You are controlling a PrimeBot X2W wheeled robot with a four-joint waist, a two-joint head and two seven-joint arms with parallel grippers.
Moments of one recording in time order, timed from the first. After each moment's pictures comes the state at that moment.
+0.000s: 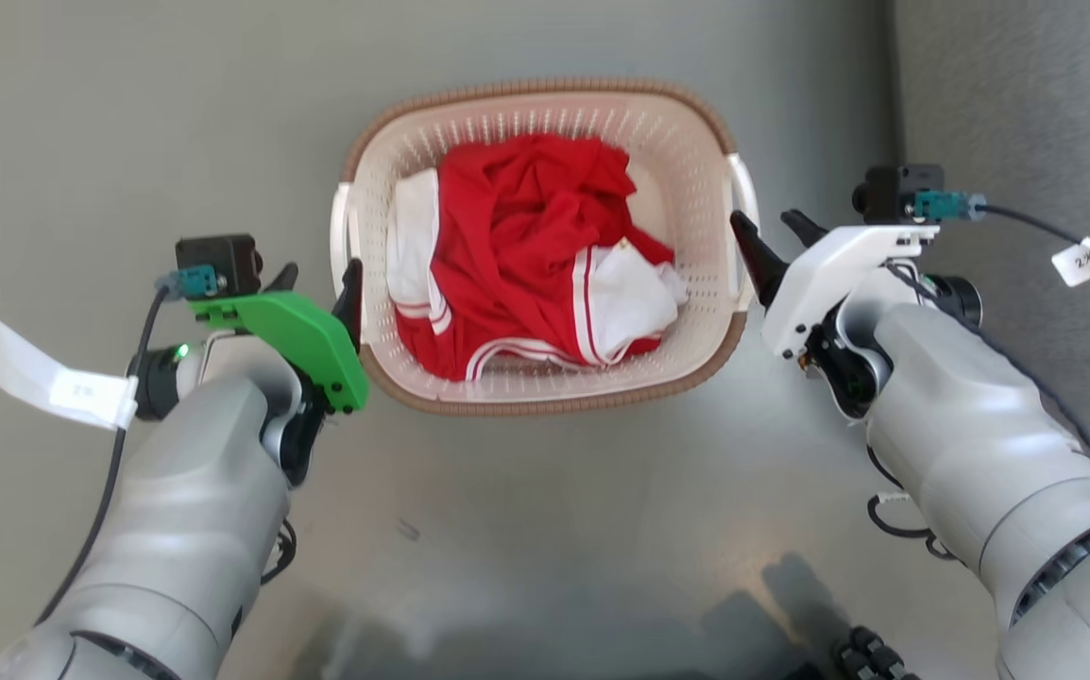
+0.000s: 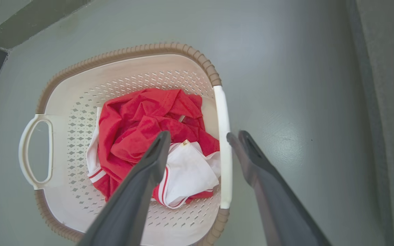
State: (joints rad) left arm -0.90 0.02 -0.84 1.21 -1.00 -0.11 -0.23; right arm -0.92 -0.07 0.91 1.24 1.02 0.12 -0.20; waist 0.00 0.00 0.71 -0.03
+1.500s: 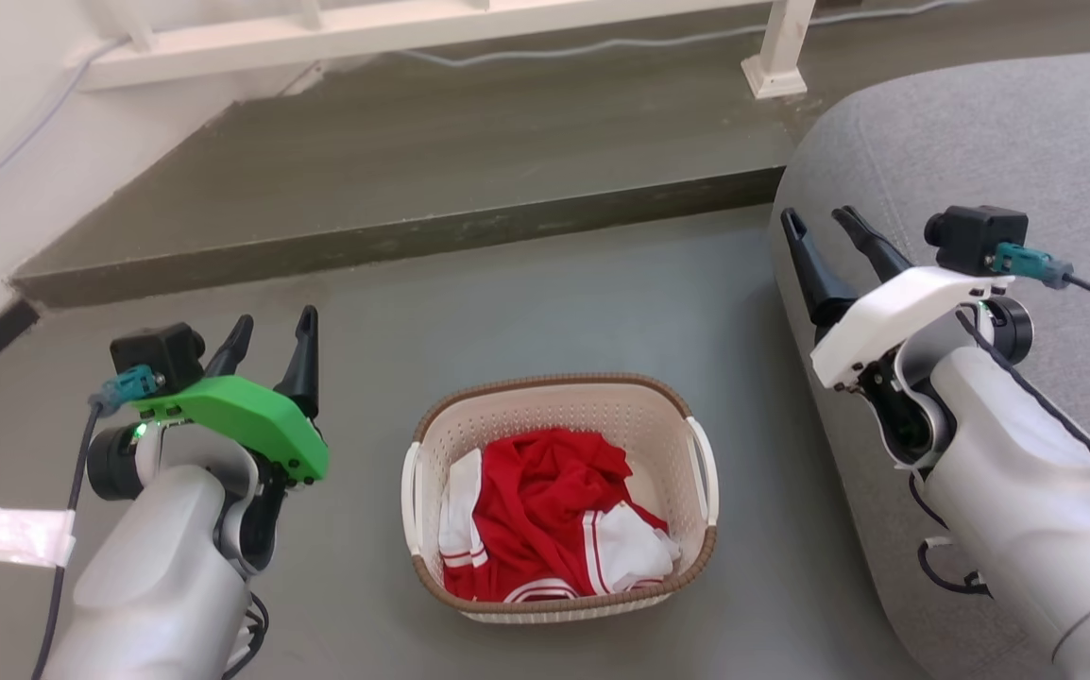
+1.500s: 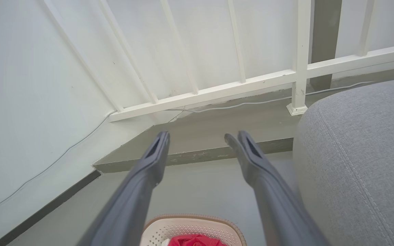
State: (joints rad) left arm -0.59 0.15 -0.55 0.79 -0.83 -0.06 -0.25; right arm -0.66 -0.23 0.65 0.78 0.82 0.06 -0.25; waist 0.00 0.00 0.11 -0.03
